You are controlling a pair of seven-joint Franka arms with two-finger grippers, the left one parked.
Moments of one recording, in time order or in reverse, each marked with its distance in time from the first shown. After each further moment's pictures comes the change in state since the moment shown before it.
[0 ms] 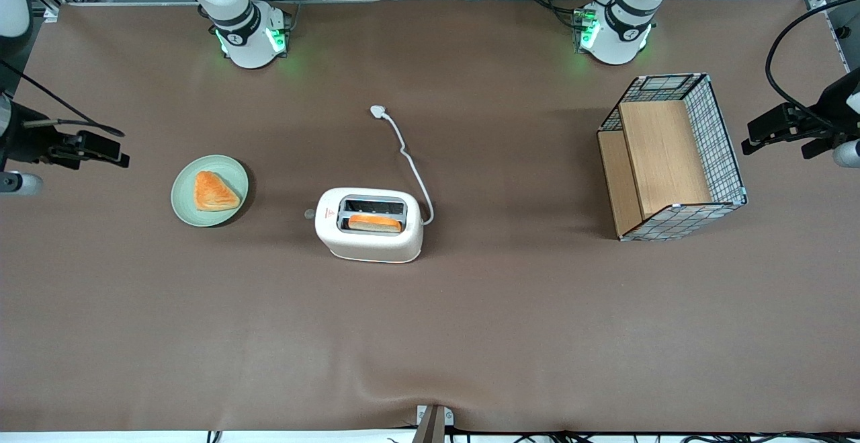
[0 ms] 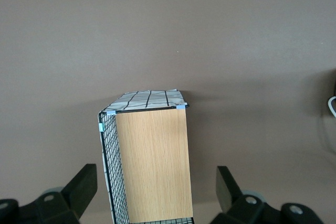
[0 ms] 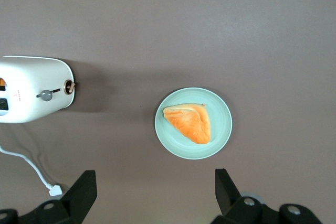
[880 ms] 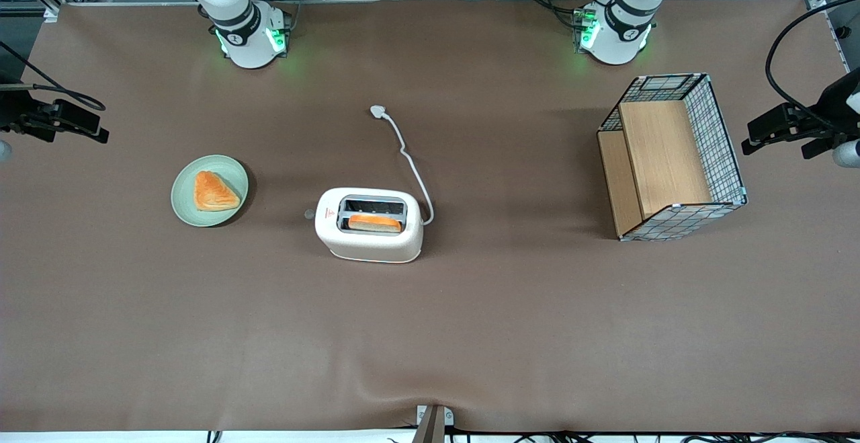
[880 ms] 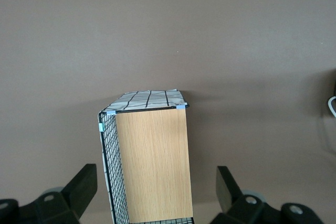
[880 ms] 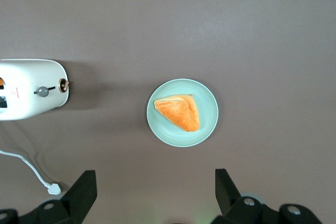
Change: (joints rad) arm -0.055 -0.076 0.061 0.001 -0.051 -0.048 0.081
